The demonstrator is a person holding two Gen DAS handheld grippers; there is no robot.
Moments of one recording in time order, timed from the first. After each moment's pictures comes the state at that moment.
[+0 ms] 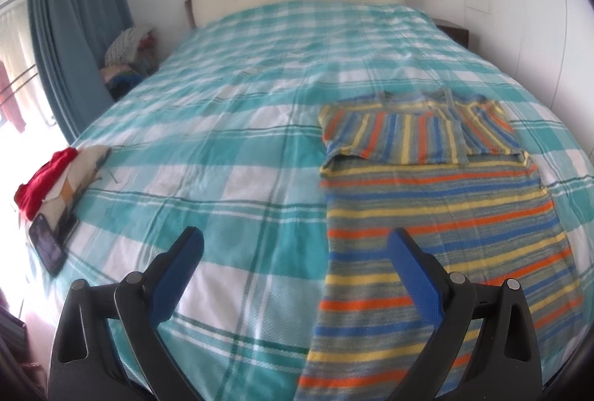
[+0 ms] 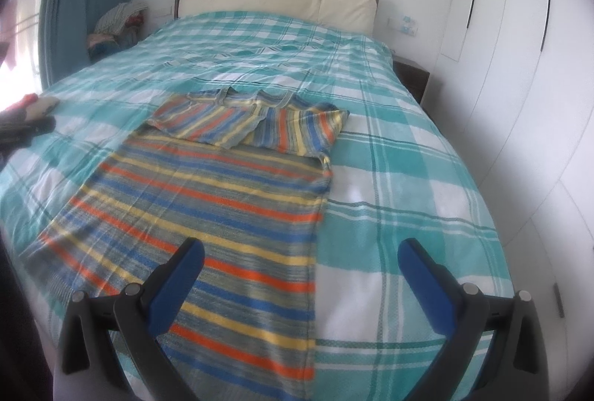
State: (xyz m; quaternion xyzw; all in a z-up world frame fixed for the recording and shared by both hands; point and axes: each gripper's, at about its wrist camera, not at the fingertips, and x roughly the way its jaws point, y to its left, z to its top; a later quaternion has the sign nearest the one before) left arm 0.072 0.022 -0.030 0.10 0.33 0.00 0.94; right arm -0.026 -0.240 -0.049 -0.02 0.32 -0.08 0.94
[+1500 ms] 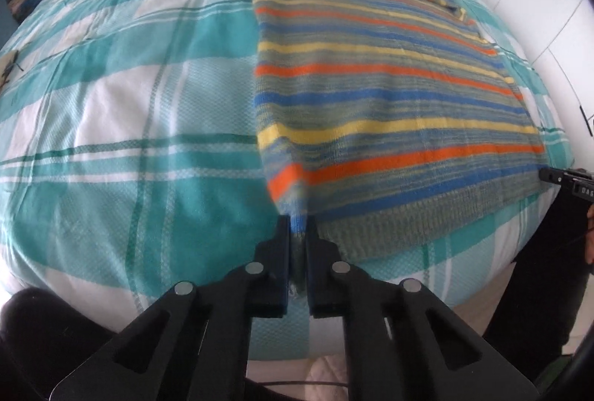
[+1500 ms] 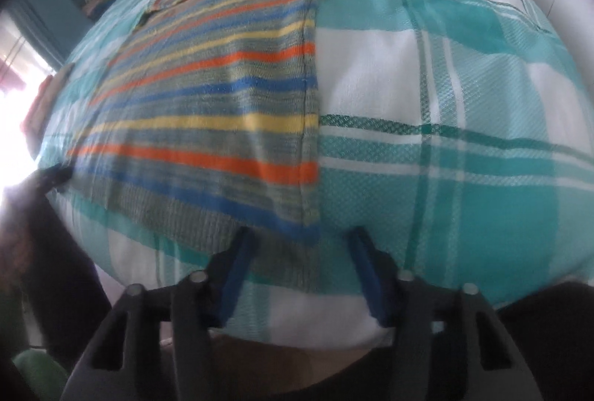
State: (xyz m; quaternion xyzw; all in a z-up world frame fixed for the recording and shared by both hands) left arm 0.015 0.057 -0.130 0.06 0.54 -0.17 0.82; right arm -0.063 -0.290 -0.154 0.14 0.54 0.02 0.83
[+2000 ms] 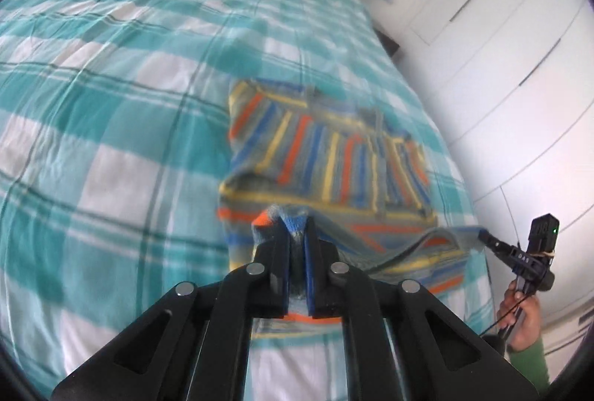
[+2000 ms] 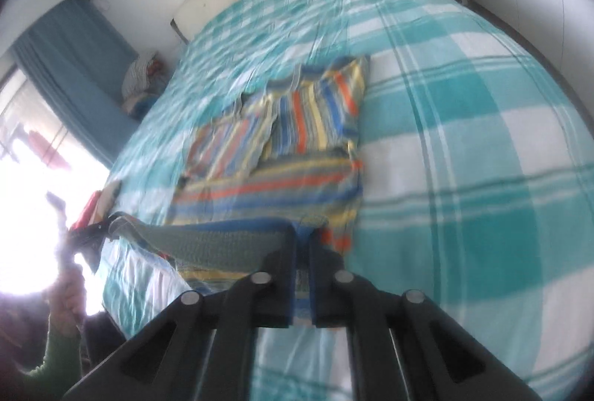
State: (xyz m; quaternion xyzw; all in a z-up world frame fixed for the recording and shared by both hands) left arm 0.224 0.053 -0.040 -0.14 0.44 -0.23 0.86; right arm 0.095 -0.369 -0.060 0.26 0.36 0.05 0.89
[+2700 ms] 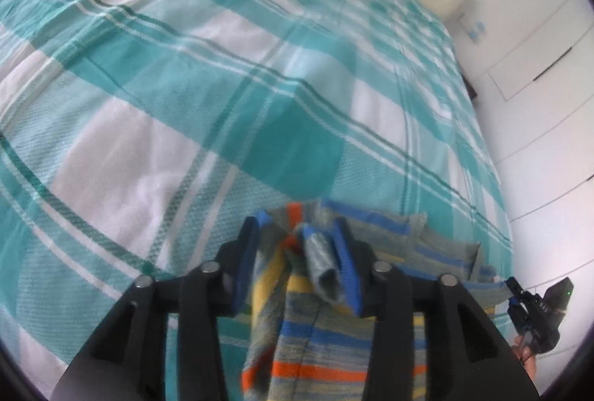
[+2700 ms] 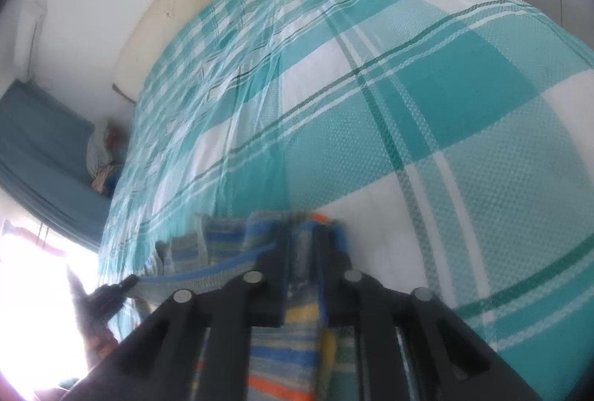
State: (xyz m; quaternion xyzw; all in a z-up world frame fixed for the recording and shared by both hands) left arm 0.428 0.035 -0.101 -0.21 0.46 -0.10 0.86; right arm 0.324 -0.473 -0.096 0.37 0.35 0.01 0.86
